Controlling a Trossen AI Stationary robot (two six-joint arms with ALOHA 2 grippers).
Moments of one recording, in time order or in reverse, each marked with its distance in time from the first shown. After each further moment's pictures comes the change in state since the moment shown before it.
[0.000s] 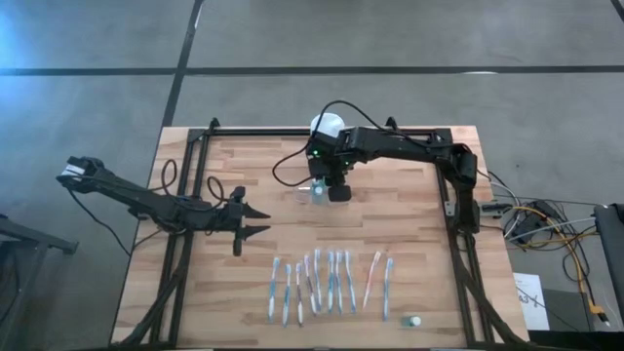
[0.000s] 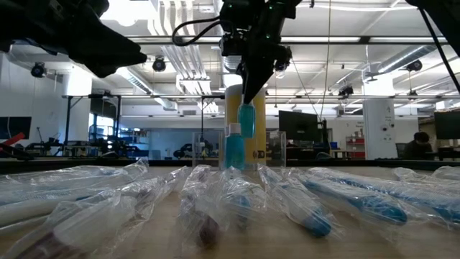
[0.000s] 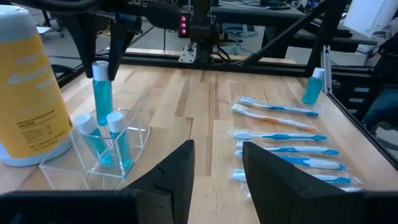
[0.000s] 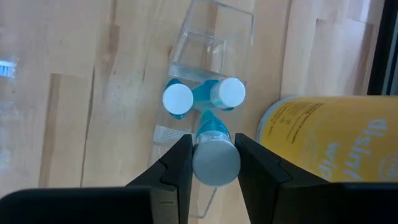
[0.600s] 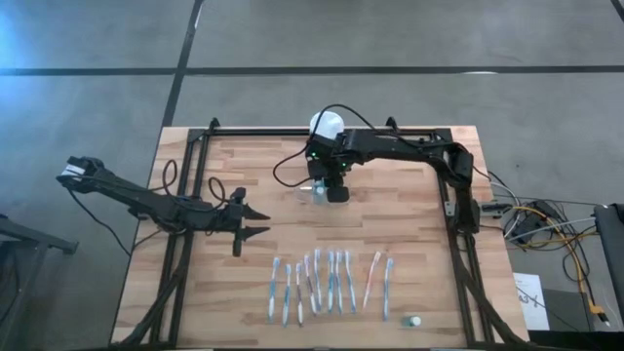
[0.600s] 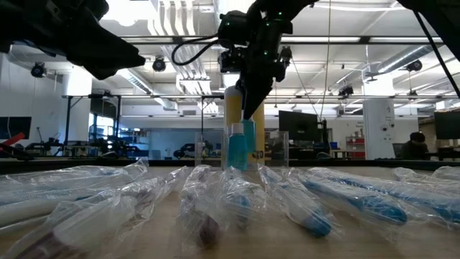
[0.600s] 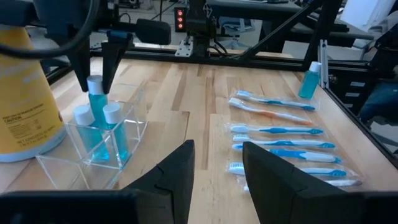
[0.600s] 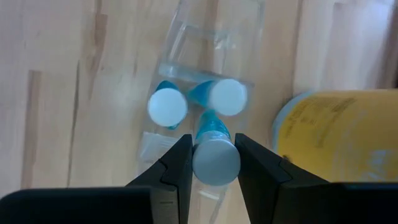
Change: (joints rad) left arm 0.000 0.000 -0.002 -0.019 0.018 -0.010; right arm -0.020 0.032 -0.067 0.073 -0.021 0.003
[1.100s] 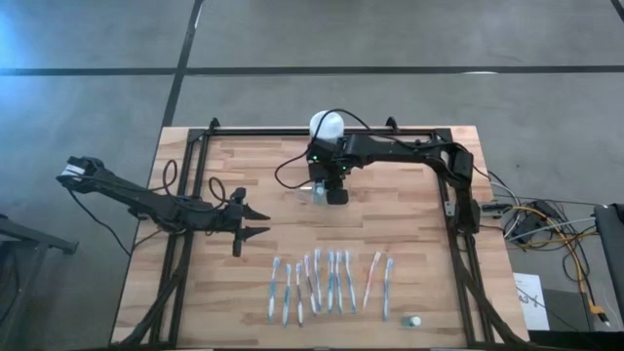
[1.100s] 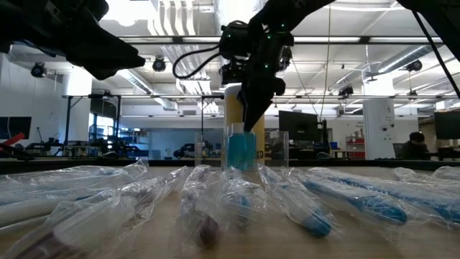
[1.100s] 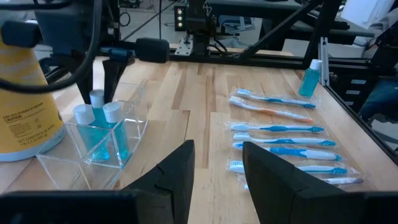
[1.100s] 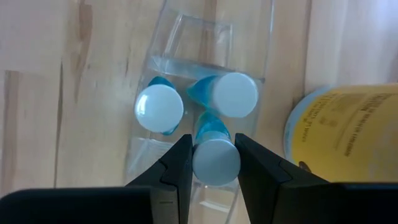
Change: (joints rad) left arm 0.000 0.000 0.000 -0.005 0.000 0.005; right arm -0.008 0.001 -0.103 0.113 -0.001 0.019
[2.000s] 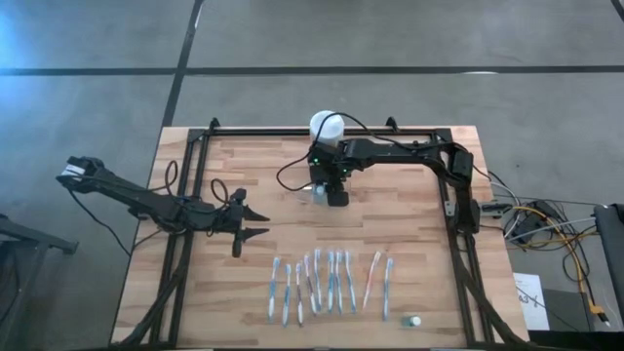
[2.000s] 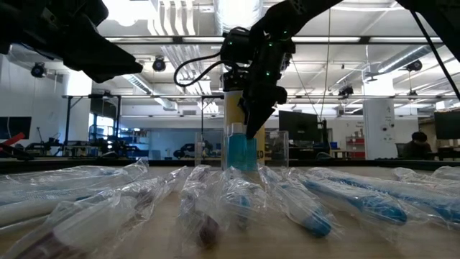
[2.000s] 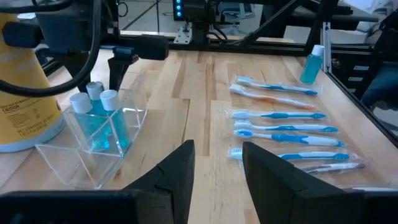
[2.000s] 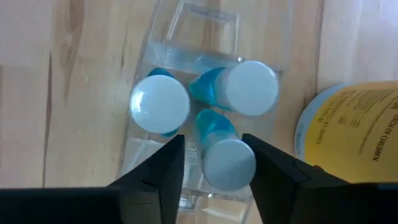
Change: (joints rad) left arm 0.000 0.000 0.000 -0.045 0.010 0.001; right arm -0.005 0.001 -0.060 0.060 0.000 -0.006
